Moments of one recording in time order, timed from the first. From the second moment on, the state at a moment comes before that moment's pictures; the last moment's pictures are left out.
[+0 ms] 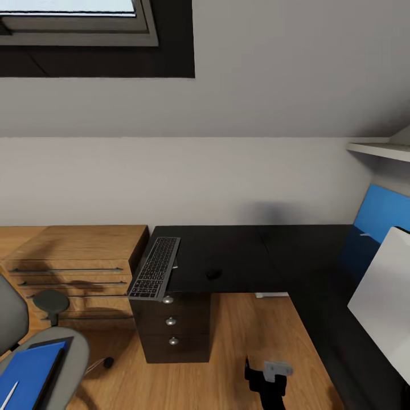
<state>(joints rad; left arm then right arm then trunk) -0.12 0.02 0.00 -0.30 0.28 -0.40 -0.07 -0.45 0.12 -0.03 -0.10 0.03 -0.60 -0.19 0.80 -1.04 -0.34</state>
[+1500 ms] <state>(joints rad) -0.12 0.04 0.08 -0.22 0.45 -0.41 -0.07 -0.37 0.05 -0.04 0.02 0.02 -0.67 -0.19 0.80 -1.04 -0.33</state>
